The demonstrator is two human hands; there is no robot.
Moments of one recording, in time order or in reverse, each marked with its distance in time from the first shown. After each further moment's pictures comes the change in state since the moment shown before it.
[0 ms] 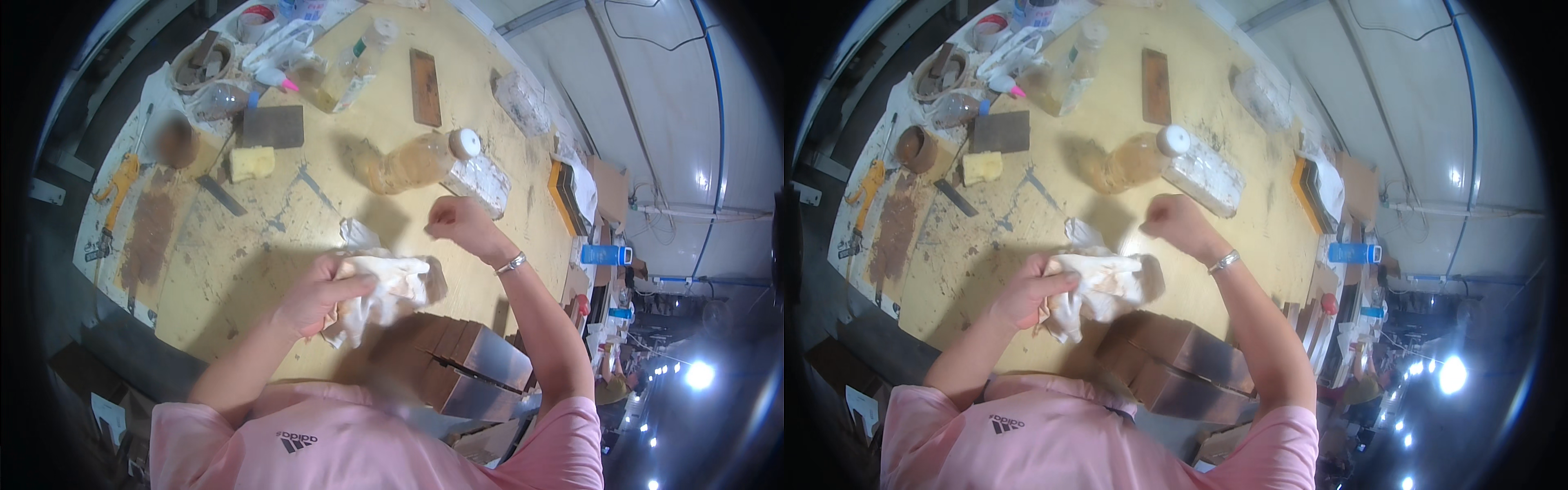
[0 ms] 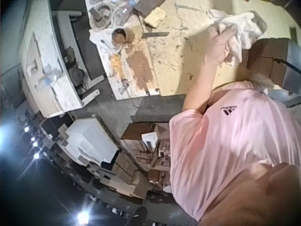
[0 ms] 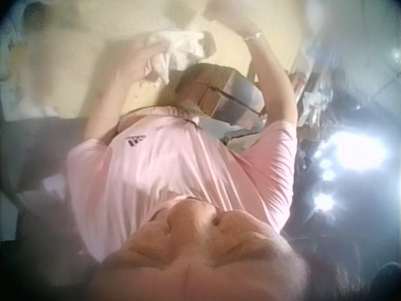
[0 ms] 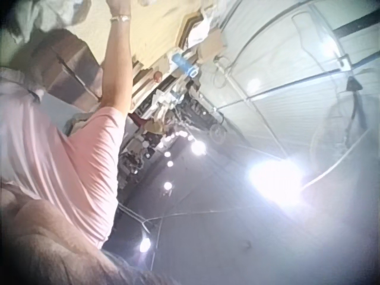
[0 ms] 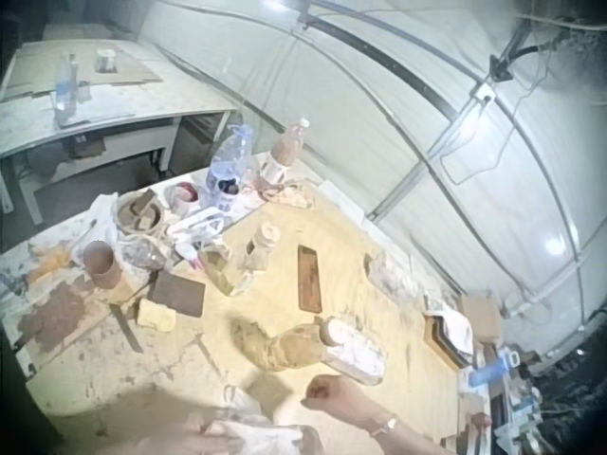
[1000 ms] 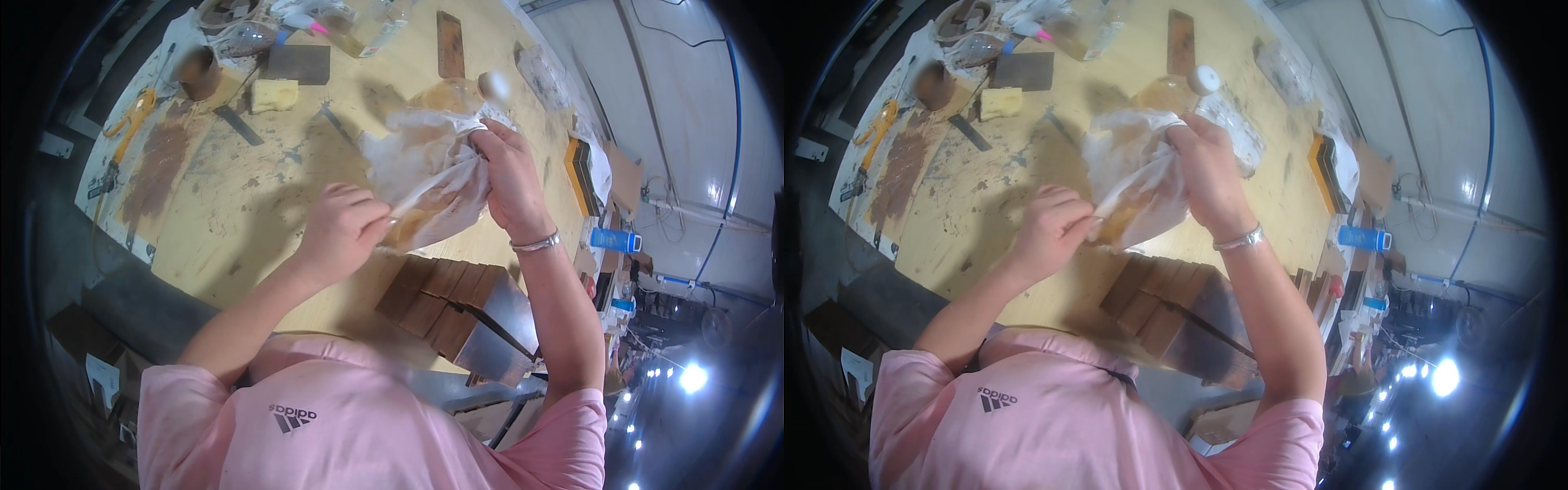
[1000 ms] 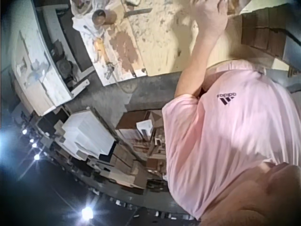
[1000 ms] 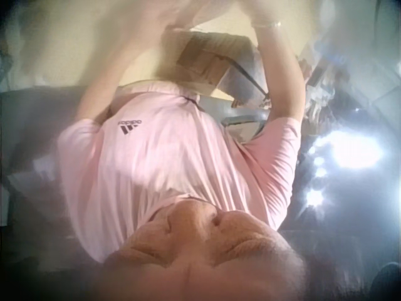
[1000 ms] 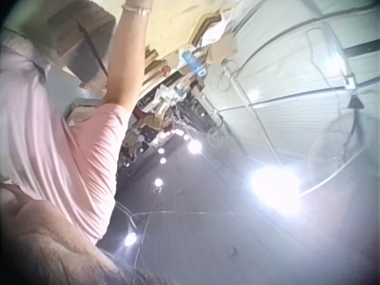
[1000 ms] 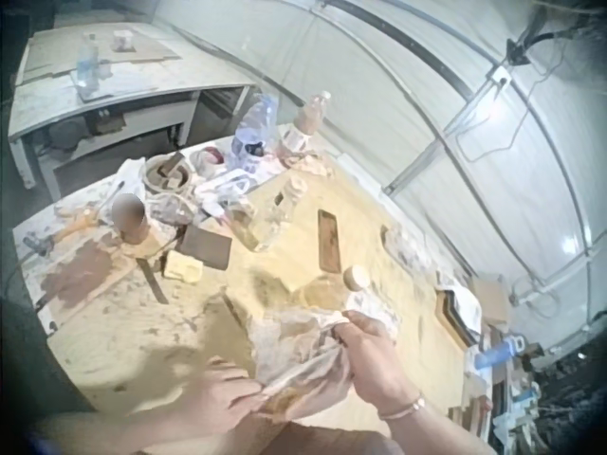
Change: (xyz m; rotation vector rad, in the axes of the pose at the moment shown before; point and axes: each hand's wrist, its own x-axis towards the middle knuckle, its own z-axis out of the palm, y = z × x) left_hand -0.010 -0.016 0.003 1.331 0.246 0.867; right_hand -0.046 -0.061 0.030 0.671 0.316 -0.149
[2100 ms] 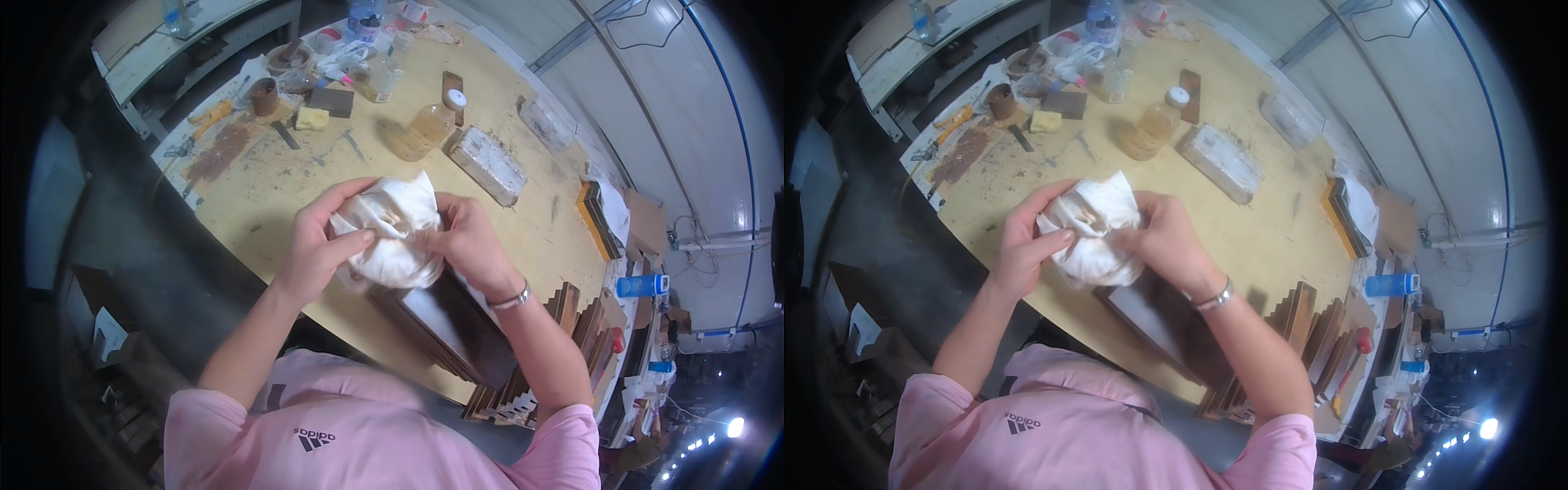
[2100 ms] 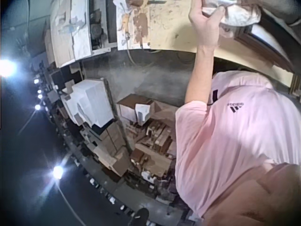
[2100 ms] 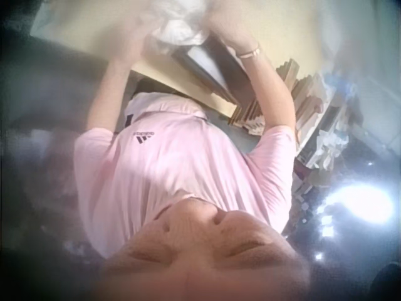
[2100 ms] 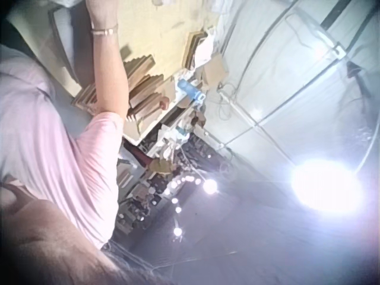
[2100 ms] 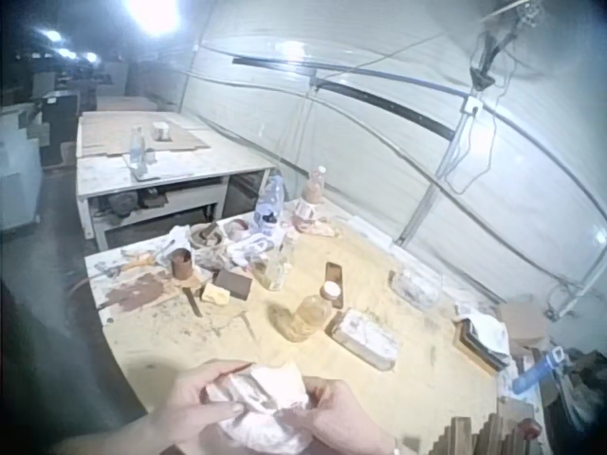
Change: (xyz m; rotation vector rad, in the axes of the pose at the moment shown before) left_hand -0.049 0.152 0.014 -0.690 0.220 -0.347; right_hand -0.138 0.023 -0.050 -0.111 -0.471 -0.255
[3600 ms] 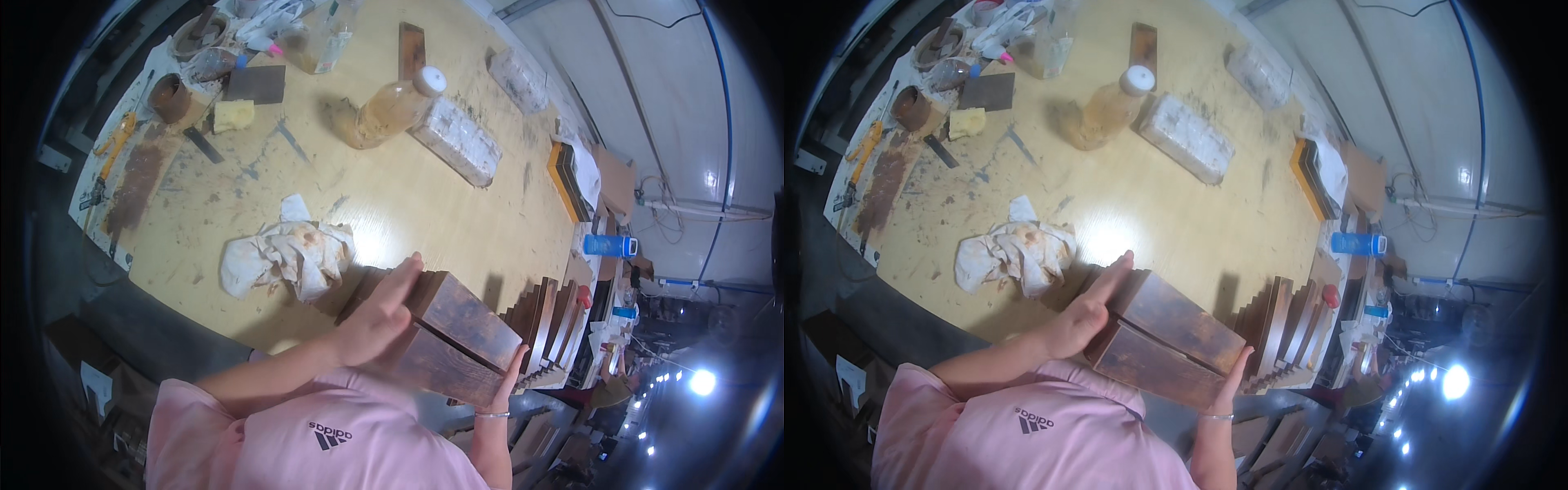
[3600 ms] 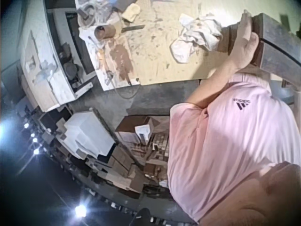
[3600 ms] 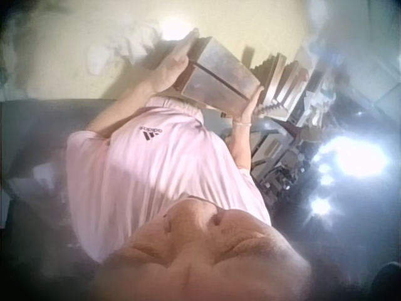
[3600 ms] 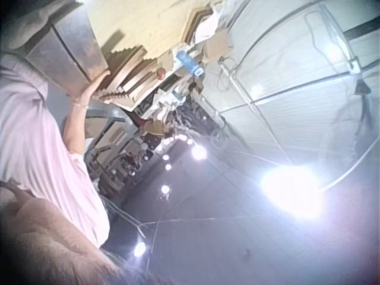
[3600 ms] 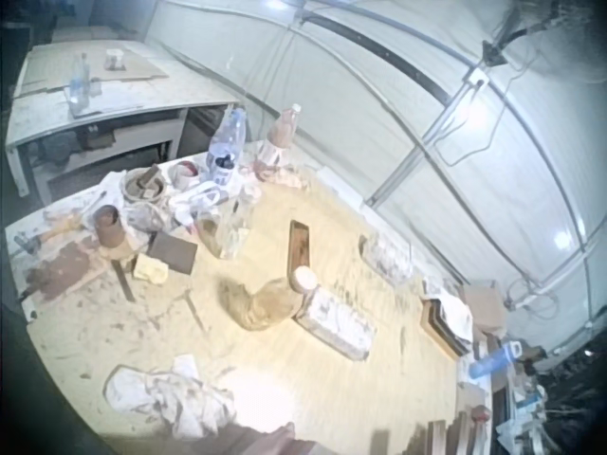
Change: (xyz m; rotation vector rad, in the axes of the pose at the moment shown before) left_hand 0.024 -0.116 0.023 0.054 -0.583 -0.133; right_hand -0.169 0.111 0.006 0.821 1.252 0.480
